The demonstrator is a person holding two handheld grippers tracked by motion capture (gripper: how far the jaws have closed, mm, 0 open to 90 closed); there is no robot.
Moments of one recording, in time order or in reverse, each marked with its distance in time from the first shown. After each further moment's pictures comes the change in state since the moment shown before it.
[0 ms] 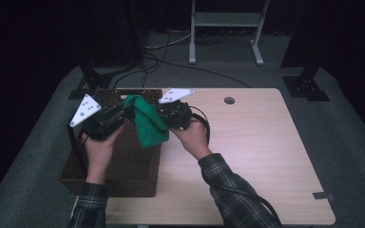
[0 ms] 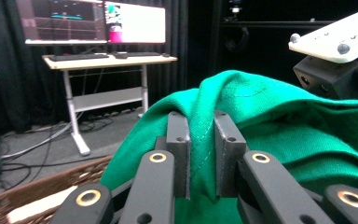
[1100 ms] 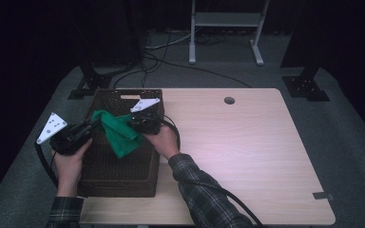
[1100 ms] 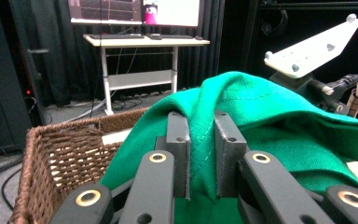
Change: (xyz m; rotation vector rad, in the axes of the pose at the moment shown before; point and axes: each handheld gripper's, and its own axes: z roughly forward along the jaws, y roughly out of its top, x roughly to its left) left arm 0.060 -0.050 -0.064 0.055 0.120 -0.034; right arm 0.018 -0.022 0.113 0.045 0.080 0.025
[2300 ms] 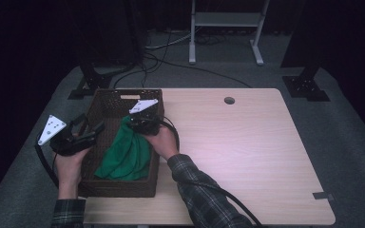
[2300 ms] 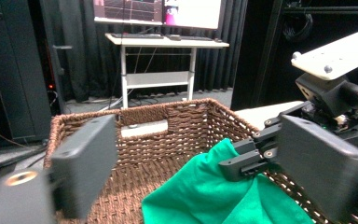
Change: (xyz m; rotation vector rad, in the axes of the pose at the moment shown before) left arm 0.004 -0.009 0.002 -0.015 0.081 -0.031; right arm 0.002 -0.001 0.004 0.014 0.008 -0.010
